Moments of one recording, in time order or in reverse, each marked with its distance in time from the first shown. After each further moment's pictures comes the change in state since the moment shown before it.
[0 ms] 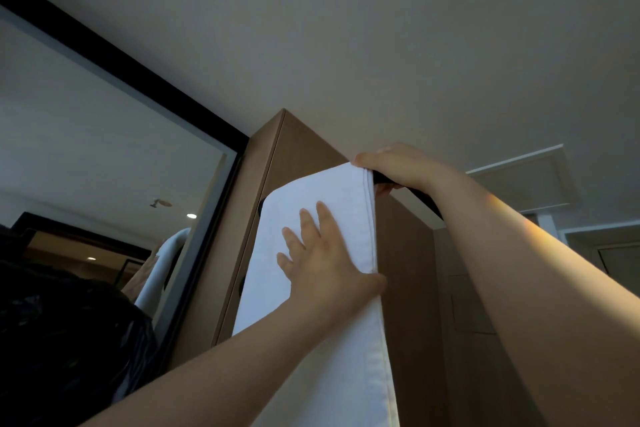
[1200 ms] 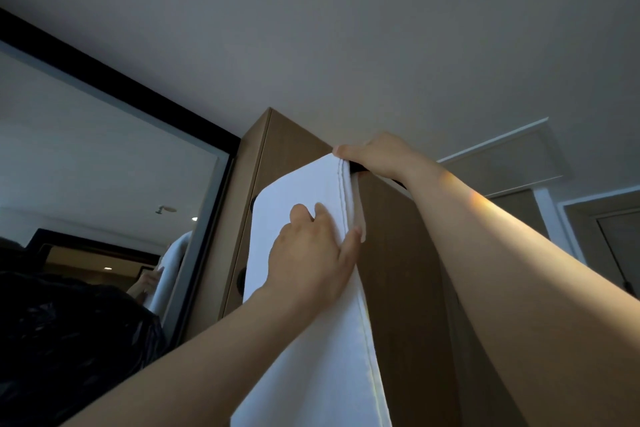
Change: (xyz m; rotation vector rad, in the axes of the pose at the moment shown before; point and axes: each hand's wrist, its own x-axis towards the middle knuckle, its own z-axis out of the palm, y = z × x) left_hand -0.024 0.014 -0.026 0.237 0.231 0.303; right_hand -0.010 0.006 -0.002 0.059 0.094 -0.009
